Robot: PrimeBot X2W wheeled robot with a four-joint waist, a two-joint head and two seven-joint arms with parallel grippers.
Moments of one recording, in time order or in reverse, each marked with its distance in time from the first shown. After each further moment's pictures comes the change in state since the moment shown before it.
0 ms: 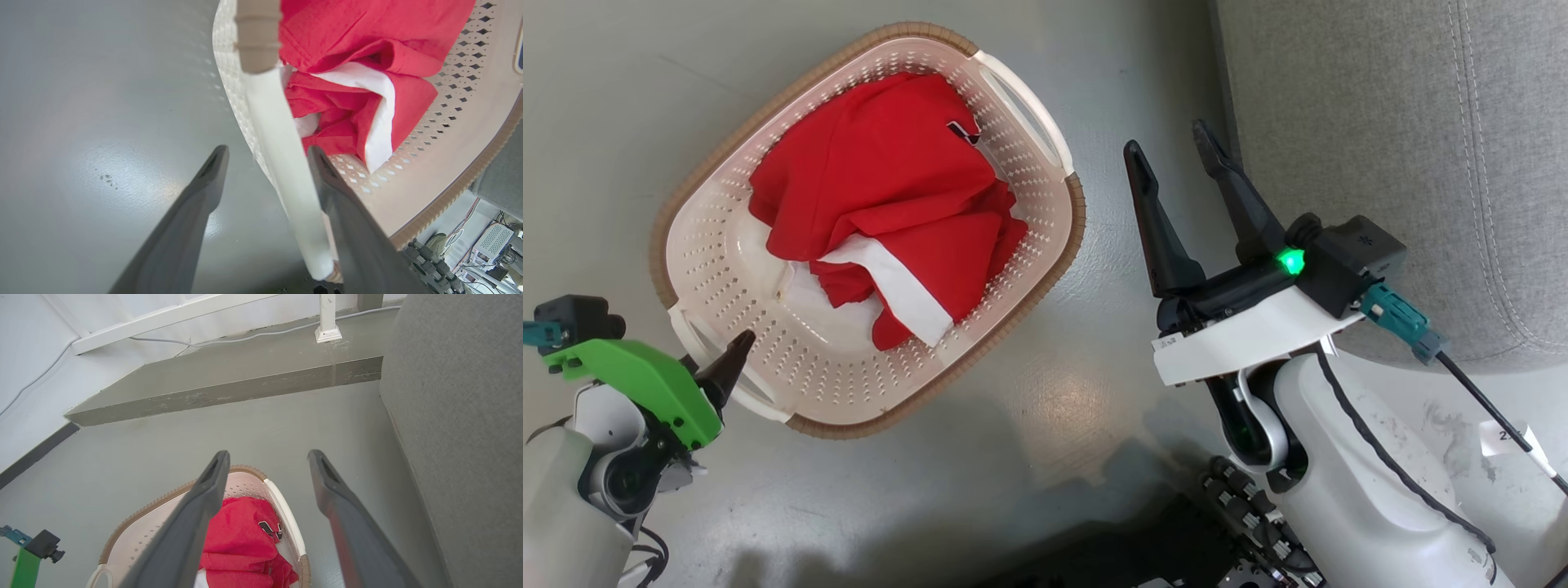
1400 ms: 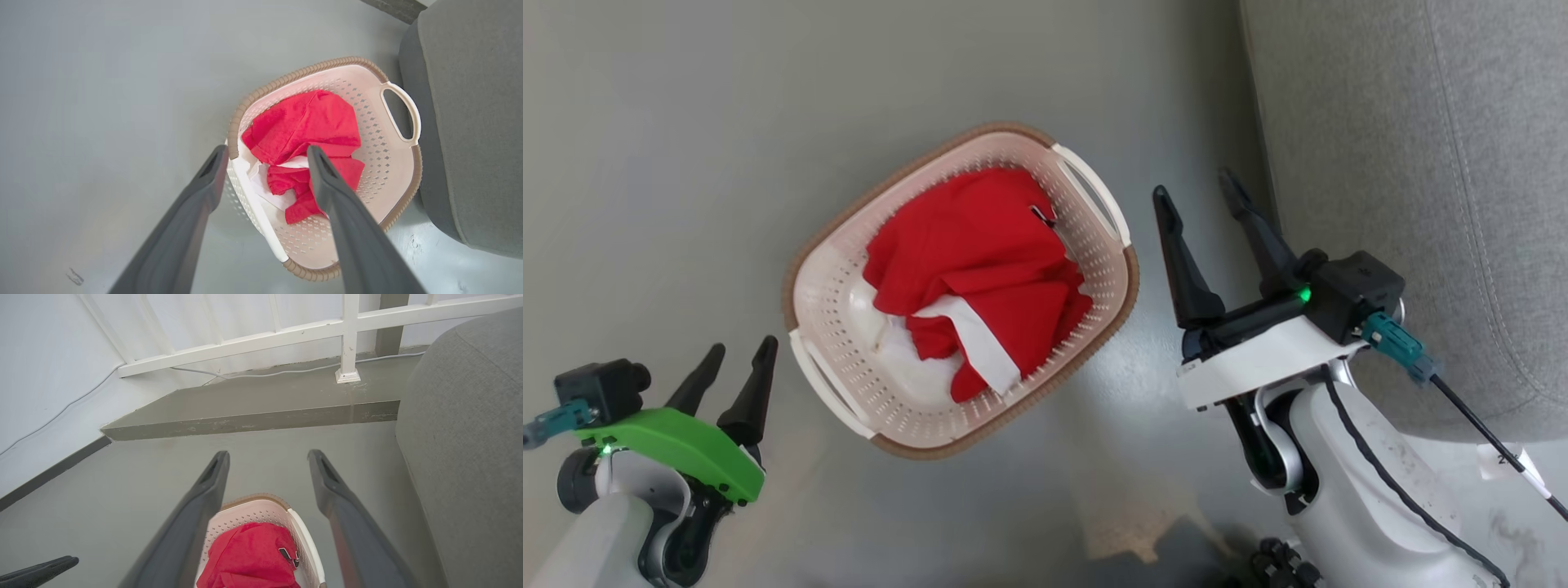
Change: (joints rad) left arm 0.218 -0.062 0.130 -0.213 0.253 0.000 -0.341; right arm 0.075 0.000 -0.065 0.065 -0.068 0.026 0.000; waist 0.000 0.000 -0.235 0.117
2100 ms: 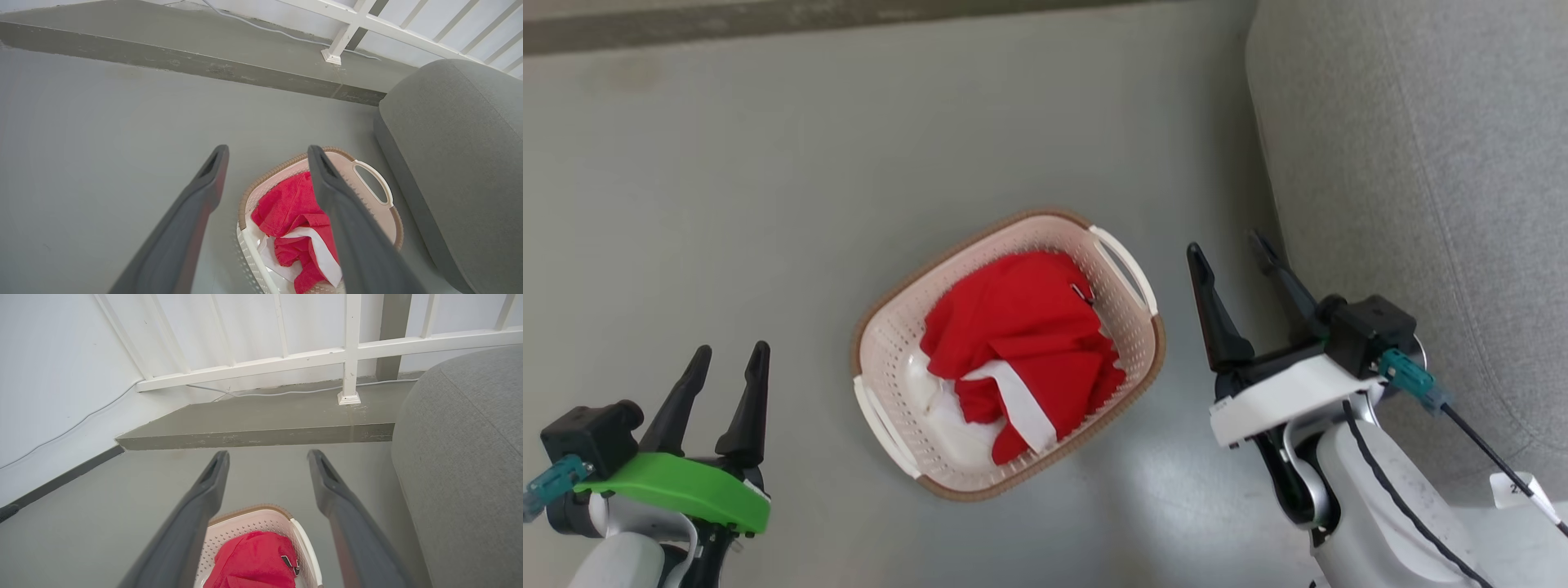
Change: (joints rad) left arm 0.151 -0.060 0.154 -0.159 0.198 0.003 -0.113; right arm 0.097 0.001 -0.091 0.078 -0.043 0.070 0.000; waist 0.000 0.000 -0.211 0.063
